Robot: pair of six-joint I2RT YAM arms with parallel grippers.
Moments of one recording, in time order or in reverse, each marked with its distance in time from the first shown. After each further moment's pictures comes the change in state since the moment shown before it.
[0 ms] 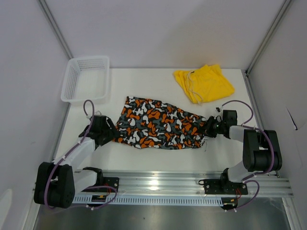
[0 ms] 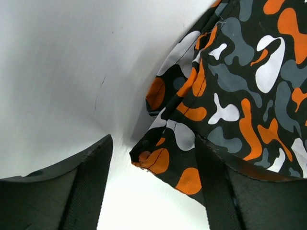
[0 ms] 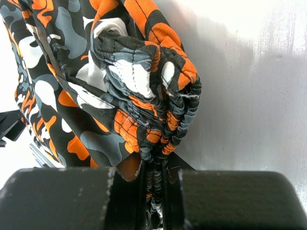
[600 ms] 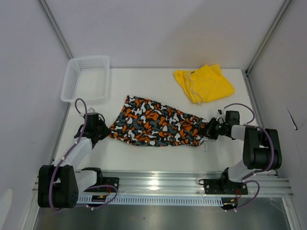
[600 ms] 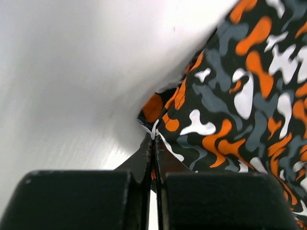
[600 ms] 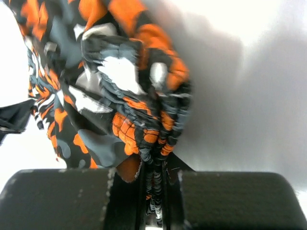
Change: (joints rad) left arm 0.105 0.013 0.005 0.101 0.062 0.019; right arm -0.043 0.017 0.005 -0.058 -0.076 0.014
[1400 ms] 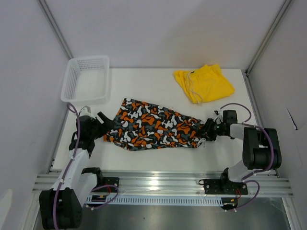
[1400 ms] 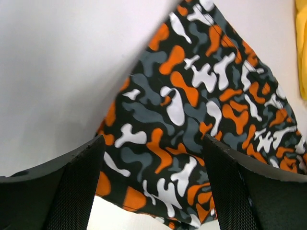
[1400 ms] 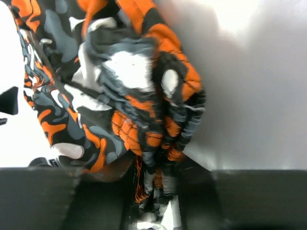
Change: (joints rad) left arm 0.110 -0.245 -0.068 0.078 0.167 0.060; right arm 0.020 0.017 0.030 -0.106 -0.045 -0.033
